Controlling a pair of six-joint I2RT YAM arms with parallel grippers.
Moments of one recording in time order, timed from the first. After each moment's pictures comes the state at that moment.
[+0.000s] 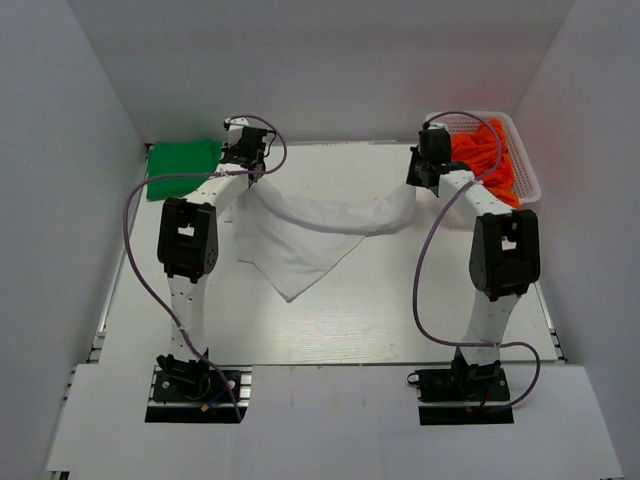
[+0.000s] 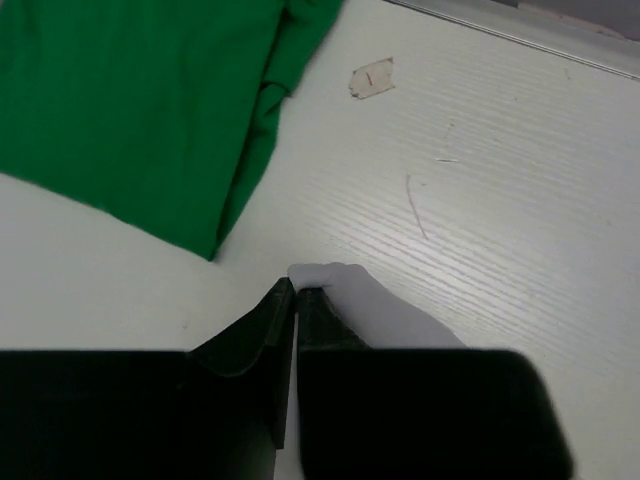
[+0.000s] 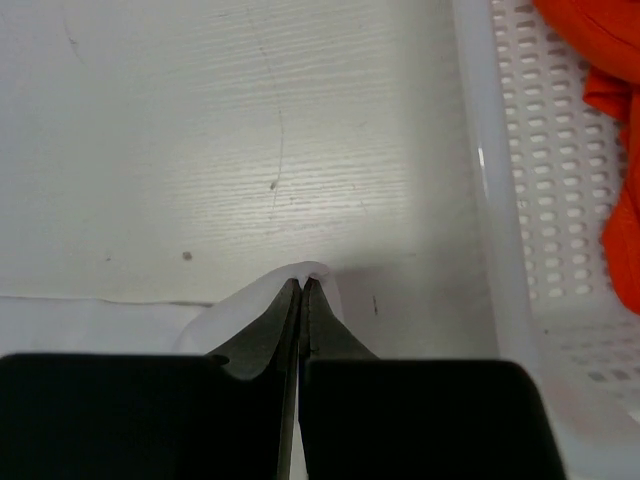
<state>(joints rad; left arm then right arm) -0.27 2.17 1.76 -0.30 -0.71 -0.32 0.20 1.89 1.47 -0.27 0.15 0.24</state>
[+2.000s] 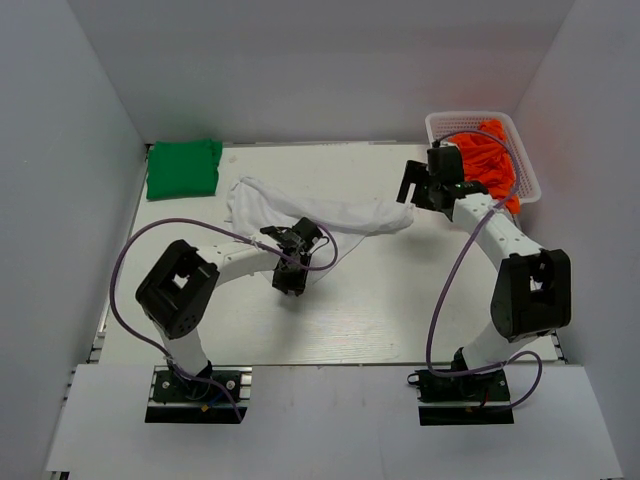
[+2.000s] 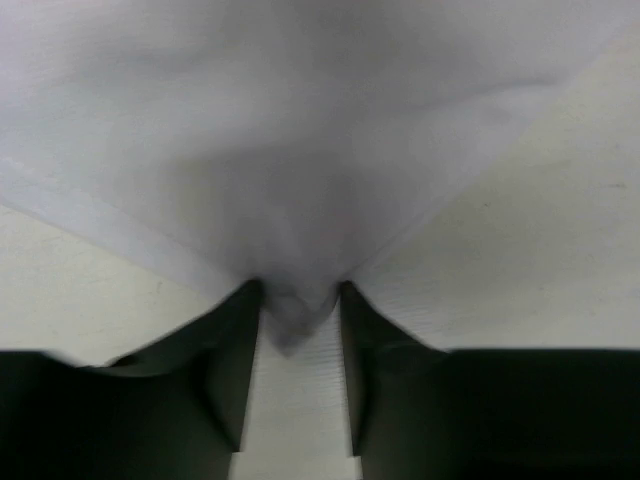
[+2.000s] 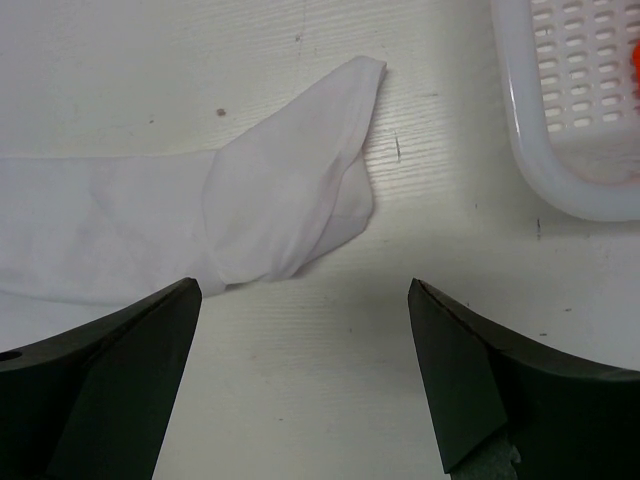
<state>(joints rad) -0.74 1.75 1.08 -0.65 -0.10 -0.48 0.24 1.62 1.26 -0.40 0.10 0.36</state>
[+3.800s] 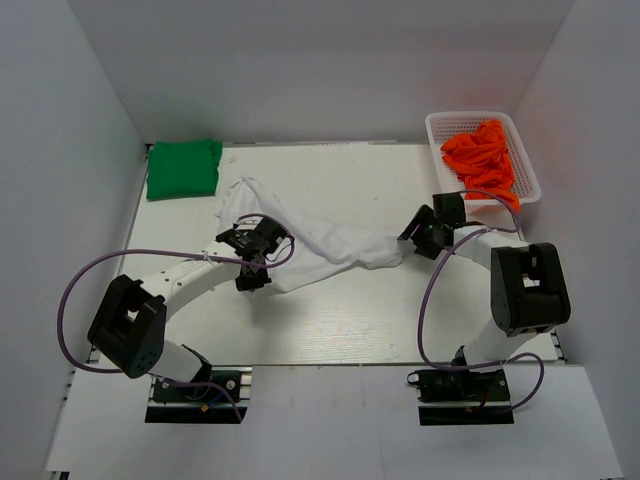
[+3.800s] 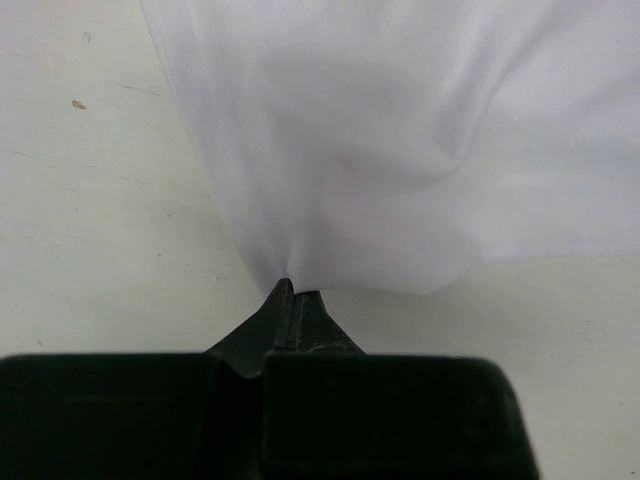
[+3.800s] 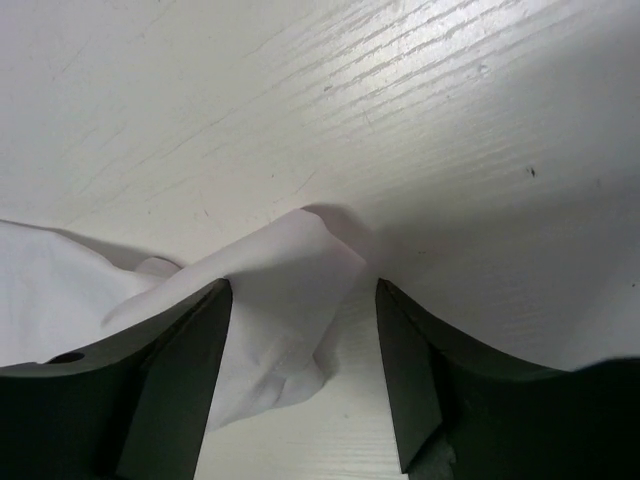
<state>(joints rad) -0.62 1.44 0.94 -0.84 -0.38 -0.78 0.15 1.64 0.86 -0.16 -0.10 0.72</state>
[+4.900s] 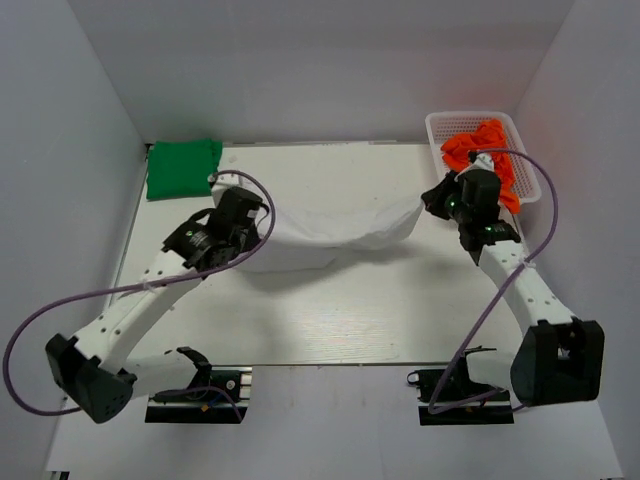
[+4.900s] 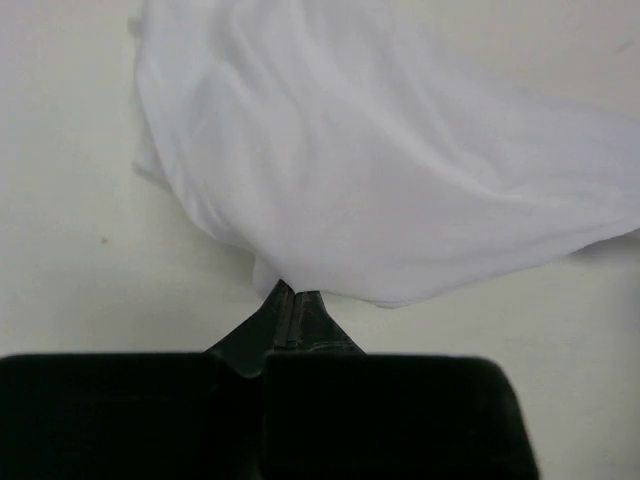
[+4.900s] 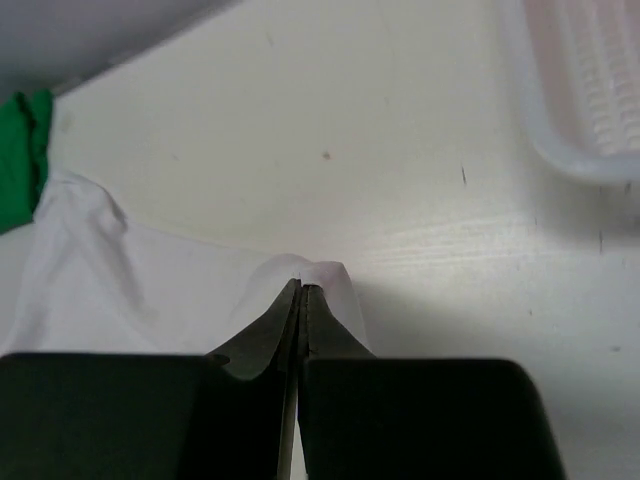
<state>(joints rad) -0.63 1.21 1.16 -0.87 -0.46 -0.72 0.14 1.28 0.88 -0.08 -0.10 0.51</state>
